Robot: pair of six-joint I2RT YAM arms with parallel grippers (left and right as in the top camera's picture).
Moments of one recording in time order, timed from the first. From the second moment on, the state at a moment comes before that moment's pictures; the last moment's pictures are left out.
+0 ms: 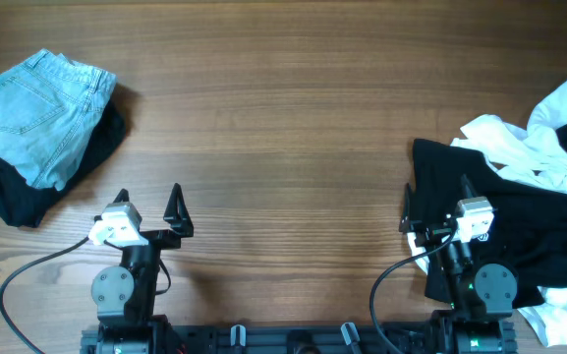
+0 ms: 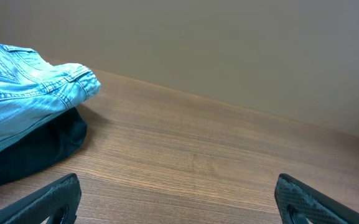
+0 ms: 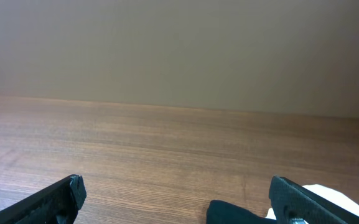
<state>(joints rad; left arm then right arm) 0.03 0.01 0.01 -0.07 0.05 -0.28 -0.01 0.02 0.01 0.01 -0.15 -0.01</state>
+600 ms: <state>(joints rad) 0.03 0.01 0.01 -0.07 0.05 -0.28 -0.01 0.02 0.01 -0.04 -0.11 0.01</state>
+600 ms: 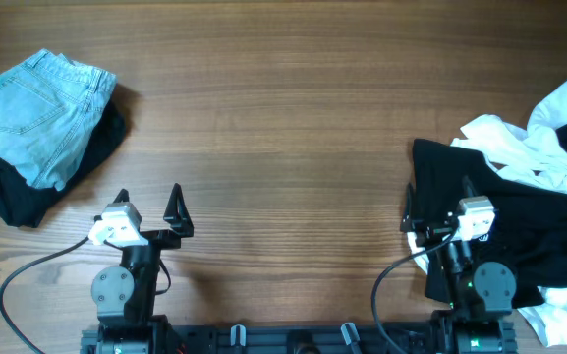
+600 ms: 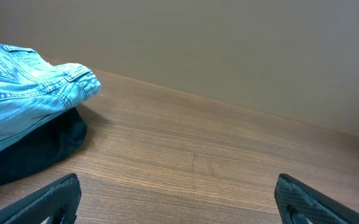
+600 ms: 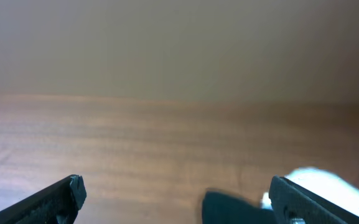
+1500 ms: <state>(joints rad) 0.03 1.04 0.69 -0.50 0.08 -0.28 -0.01 1.59 0.82 -0.53 0.08 0.27</state>
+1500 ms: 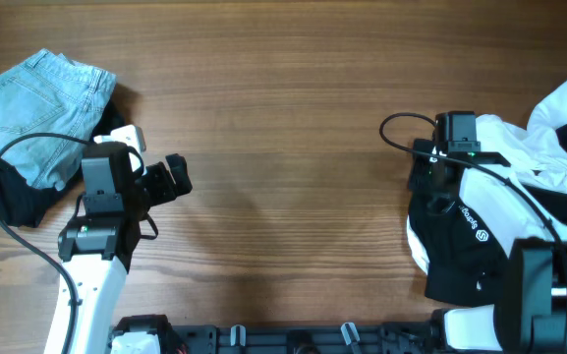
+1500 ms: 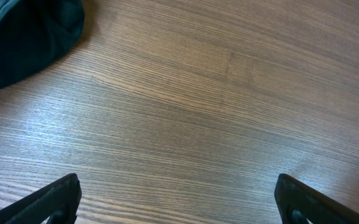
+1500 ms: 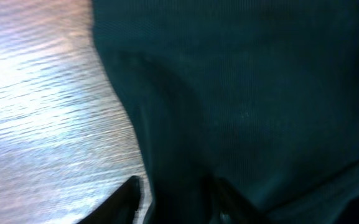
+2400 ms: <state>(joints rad) 0.03 1.04 0.69 -0.49 0.09 -0.28 0.50 1.53 1.08 -0.15 -0.57 0.03</state>
